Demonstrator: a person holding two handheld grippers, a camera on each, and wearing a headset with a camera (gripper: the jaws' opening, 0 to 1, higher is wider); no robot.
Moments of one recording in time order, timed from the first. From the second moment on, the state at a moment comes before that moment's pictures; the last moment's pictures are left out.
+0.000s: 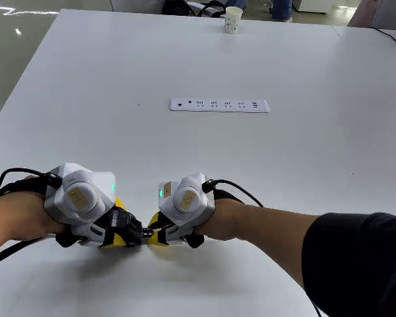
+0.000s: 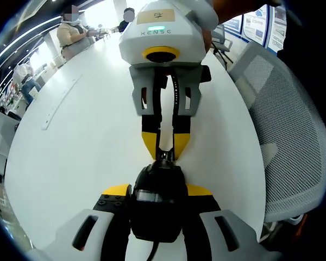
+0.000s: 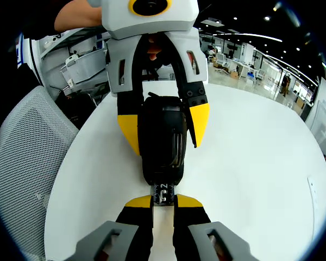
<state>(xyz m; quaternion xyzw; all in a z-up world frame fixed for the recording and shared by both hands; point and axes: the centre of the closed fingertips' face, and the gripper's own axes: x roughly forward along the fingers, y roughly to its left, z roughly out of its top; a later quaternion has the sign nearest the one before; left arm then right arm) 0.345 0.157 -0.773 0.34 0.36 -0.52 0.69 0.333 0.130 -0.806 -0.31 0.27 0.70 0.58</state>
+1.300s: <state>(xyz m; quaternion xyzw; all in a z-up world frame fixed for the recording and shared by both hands) 0.344 0.157 -0.772 0.33 0.36 -0.52 0.70 0.338 0.108 -0.806 -0.31 0.29 0.69 0.59</state>
